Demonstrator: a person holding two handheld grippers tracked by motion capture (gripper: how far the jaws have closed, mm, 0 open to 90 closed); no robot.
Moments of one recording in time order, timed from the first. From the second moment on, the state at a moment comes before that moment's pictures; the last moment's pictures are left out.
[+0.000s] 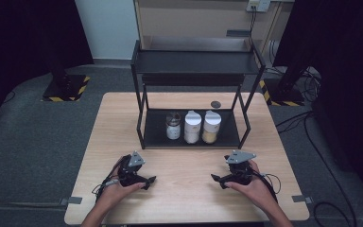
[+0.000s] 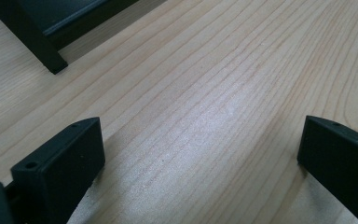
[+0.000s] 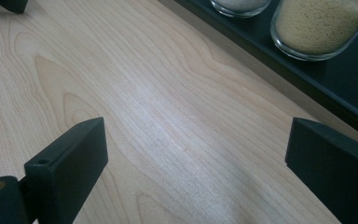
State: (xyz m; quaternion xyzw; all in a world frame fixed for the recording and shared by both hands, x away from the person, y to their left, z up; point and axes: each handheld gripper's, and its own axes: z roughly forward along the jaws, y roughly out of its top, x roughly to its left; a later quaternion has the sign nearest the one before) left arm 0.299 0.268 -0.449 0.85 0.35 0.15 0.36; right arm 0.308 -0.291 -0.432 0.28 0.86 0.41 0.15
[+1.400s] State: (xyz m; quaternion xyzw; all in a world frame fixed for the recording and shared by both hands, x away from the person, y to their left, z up) left arm 0.299 0.268 -0.449 0.85 0.35 0.15 0.36; right arm 0.313 -0.282 -0.435 0.27 0.86 0.41 0.15
